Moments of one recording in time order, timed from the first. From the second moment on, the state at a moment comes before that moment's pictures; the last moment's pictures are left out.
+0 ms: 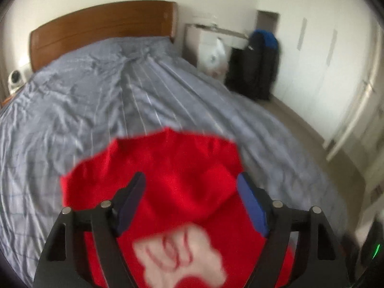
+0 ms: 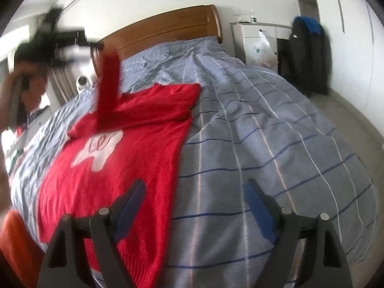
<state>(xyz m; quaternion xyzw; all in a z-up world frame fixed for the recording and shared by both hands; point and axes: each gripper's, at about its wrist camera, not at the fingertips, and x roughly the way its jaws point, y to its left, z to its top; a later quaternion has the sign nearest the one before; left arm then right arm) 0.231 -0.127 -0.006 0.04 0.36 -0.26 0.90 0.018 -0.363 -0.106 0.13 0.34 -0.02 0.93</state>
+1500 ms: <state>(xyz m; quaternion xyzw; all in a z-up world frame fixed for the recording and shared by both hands) 0.213 0.078 -0.097 -0.10 0.38 -0.03 0.92 0.030 -0.362 -0.118 0.15 0.36 -0.04 0.92</state>
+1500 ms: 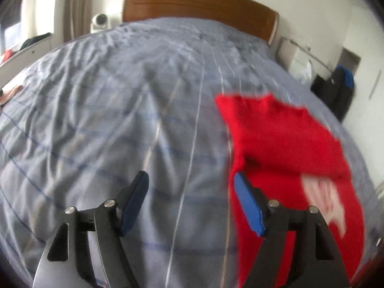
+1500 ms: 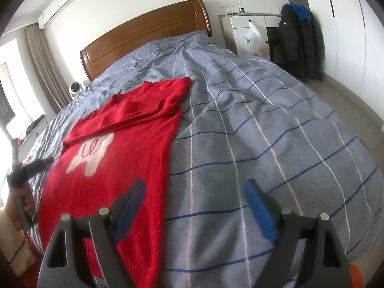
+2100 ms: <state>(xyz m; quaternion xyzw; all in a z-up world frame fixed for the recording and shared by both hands) 0.194 0.090 -0.116 -0.05 0.42 -0.02 0.91 0.031 -0.361 -0.120 0.14 0.36 -0.03 0.92</state>
